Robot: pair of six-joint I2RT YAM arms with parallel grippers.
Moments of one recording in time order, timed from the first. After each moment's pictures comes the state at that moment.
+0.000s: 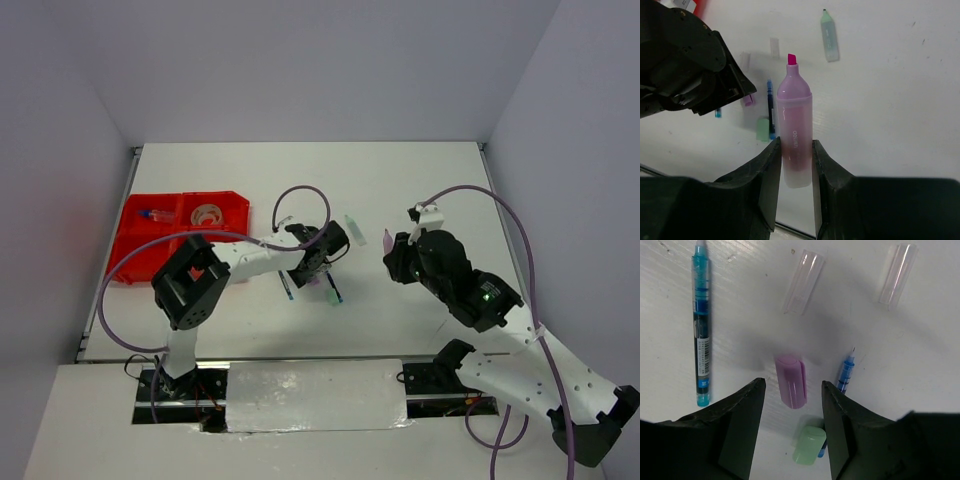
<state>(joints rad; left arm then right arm) -0.88 1.91 1.36 -0.79 -0.42 -1.50 0.70 0.73 0.84 -0.64 0.27 0.40</state>
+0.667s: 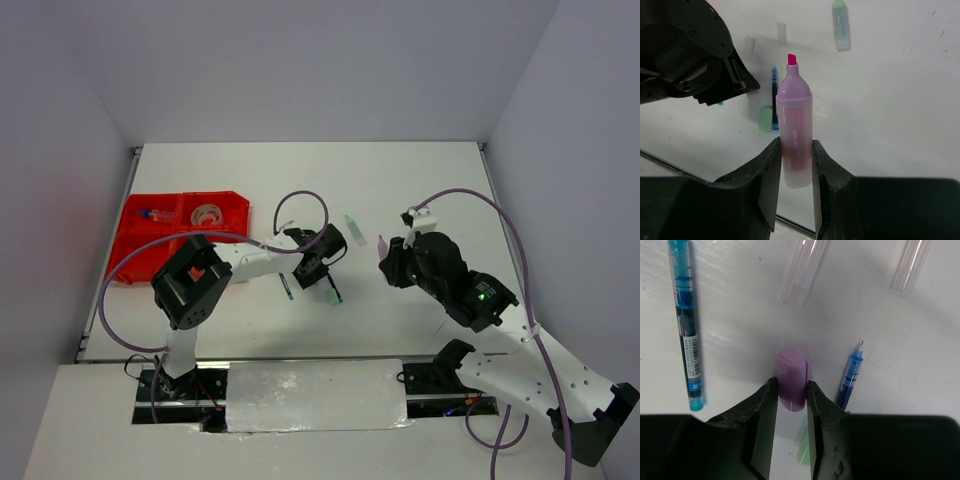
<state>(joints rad) -0.87 1.93 1.31 -0.72 -0.35 -1.47 0.70 0.74 0.81 -0.63 0.21 0.38</state>
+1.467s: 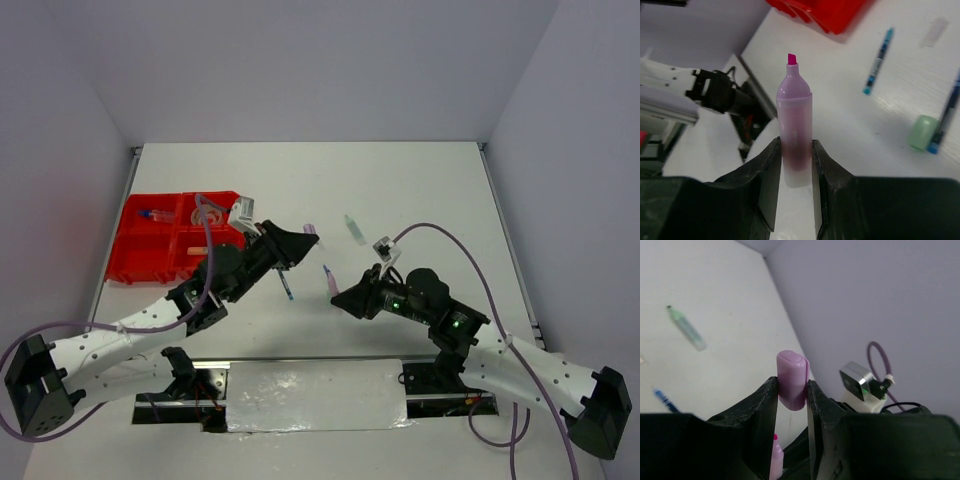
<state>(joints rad) -0.89 0.99 0.68 0.28 -0.24 -0.94 0.85 0.63 0.36 0.03 -0.20 0.64</state>
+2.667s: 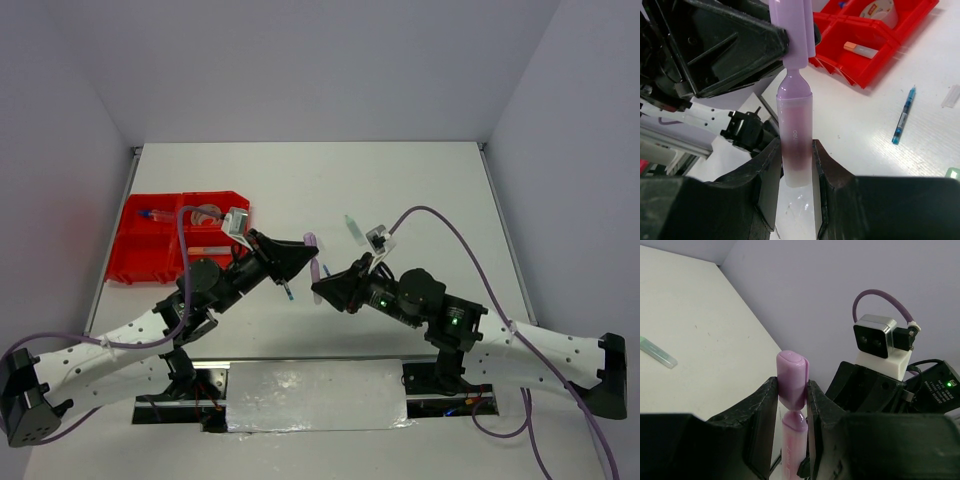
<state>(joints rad) -0.93 0.84 0.58 0.45 -0.10 -0.76 1.15 0.75 0.60 0.09 0.16 0.66</state>
